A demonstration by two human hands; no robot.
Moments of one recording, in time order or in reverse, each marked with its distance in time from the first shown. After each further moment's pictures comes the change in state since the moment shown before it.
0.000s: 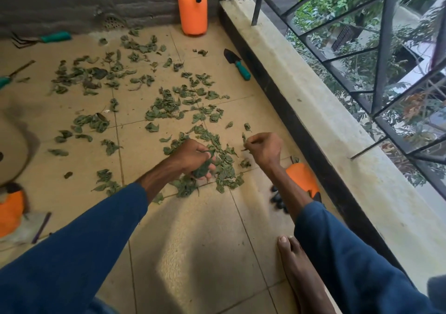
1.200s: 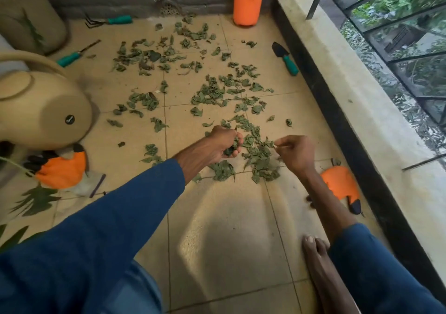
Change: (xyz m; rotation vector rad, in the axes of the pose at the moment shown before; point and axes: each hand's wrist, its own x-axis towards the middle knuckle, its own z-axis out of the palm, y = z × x) left_hand -0.011 -0.011 -0.020 -0.449 0.186 -0.156; right_hand -0.037 -0.017 0.010 -0.160 -0.168 -0.151
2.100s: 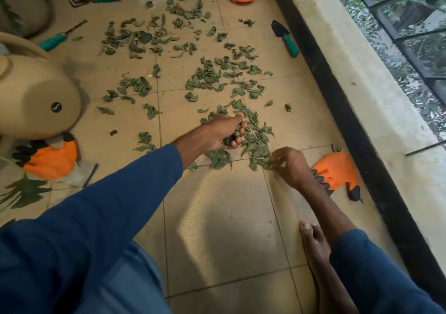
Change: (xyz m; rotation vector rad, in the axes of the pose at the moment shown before) left_hand 0.016 -0.004 0.010 -0.009 -0.165 -0.067; right_hand -0.032 0.062 0.016 -0.291 -0.290 -0.218
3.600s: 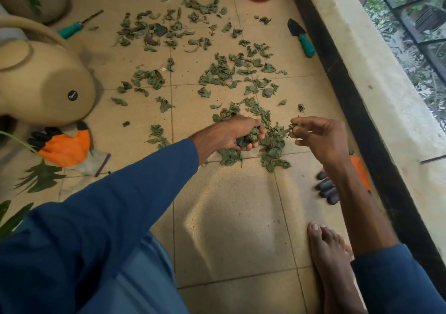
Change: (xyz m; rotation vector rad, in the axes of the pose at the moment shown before) left_hand -0.002 -0.005 -0.005 0.105 -0.086 -0.019; right_hand 0.005 -0.069 -0.077 0.692 0.245 0.179
